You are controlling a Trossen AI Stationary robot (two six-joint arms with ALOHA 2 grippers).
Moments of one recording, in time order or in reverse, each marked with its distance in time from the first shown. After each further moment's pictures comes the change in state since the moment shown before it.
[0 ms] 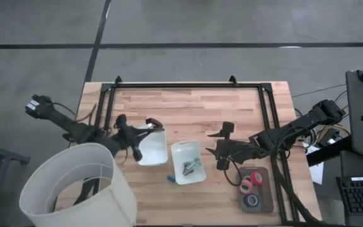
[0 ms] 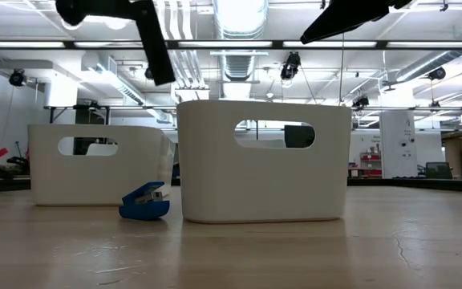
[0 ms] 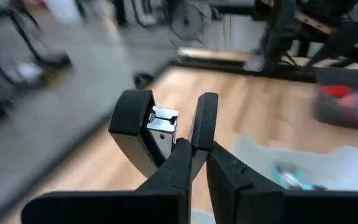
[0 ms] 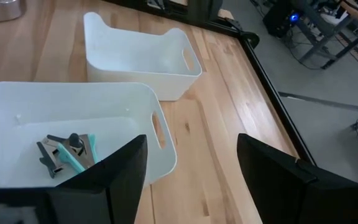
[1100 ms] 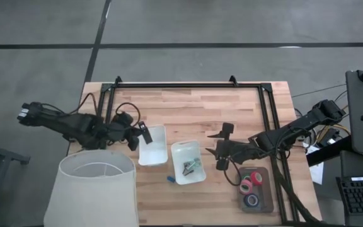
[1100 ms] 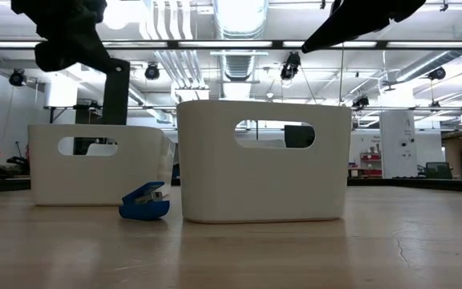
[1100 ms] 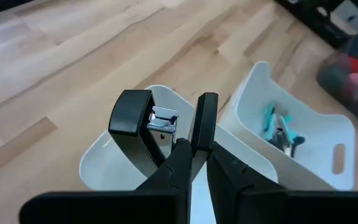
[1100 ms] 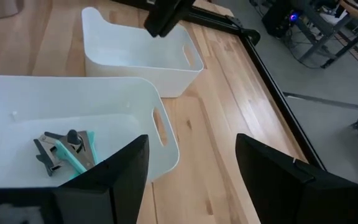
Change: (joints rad) left arm 0.282 -0.114 0.002 -0.419 0.502 -0.539; right arm -0.003 0.000 -0.058 0.068 0.002 0.002
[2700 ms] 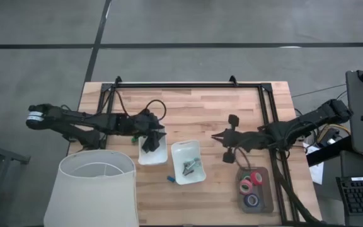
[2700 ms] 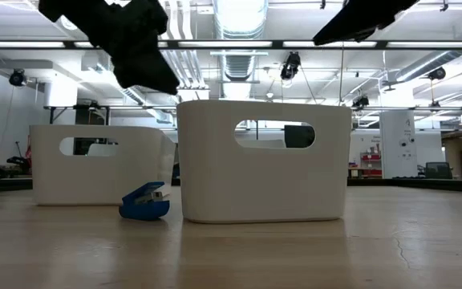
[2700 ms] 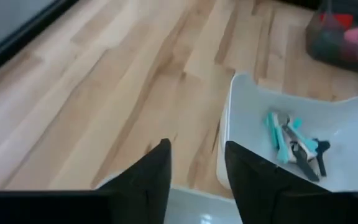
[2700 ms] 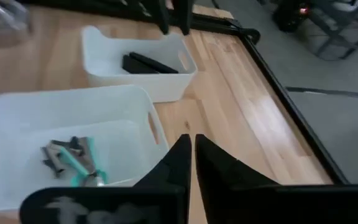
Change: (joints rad) left arm 0.207 0.332 -0.003 0.472 0.226 0.564; right arm -0.083 -0.165 -0.057 -0.025 -0.122 0.018
